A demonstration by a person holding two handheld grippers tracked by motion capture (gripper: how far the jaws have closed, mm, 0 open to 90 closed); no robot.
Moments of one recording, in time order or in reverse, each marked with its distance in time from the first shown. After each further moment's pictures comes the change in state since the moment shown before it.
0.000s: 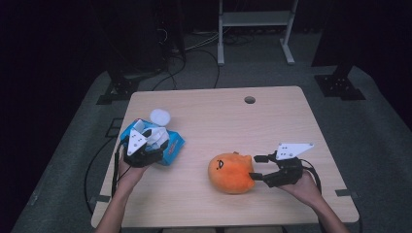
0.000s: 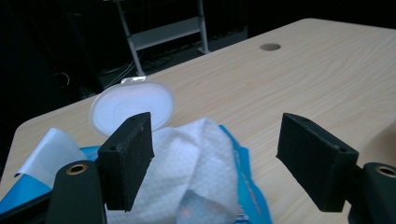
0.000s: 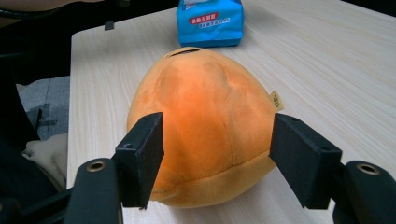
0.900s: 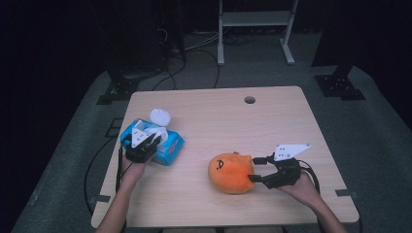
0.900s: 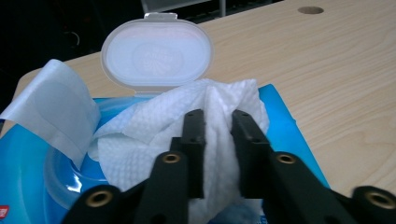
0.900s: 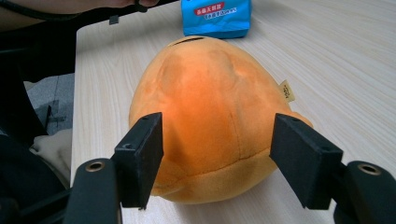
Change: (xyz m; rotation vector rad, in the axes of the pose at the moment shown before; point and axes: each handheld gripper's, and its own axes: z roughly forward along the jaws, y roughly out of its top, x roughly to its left) left arm 0.017 -0.024 0.028 0.111 0.048 -0.072; right arm -0.002 -0.005 0.006 0.018 0.026 0.013
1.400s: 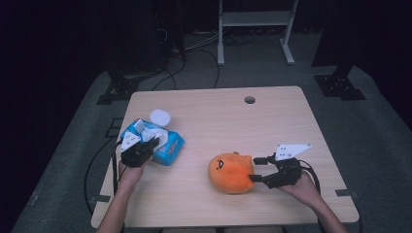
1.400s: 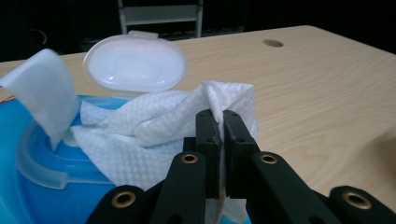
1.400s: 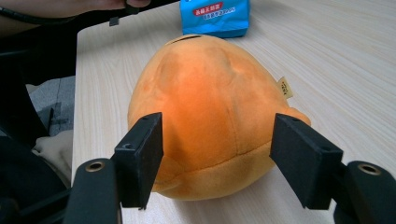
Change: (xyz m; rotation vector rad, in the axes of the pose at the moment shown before) left arm -0.001 -0.004 -0.023 -0.090 -0.130 -0.121; right arm -0.003 -0.003 -0.001 -0.007 0.007 0.019
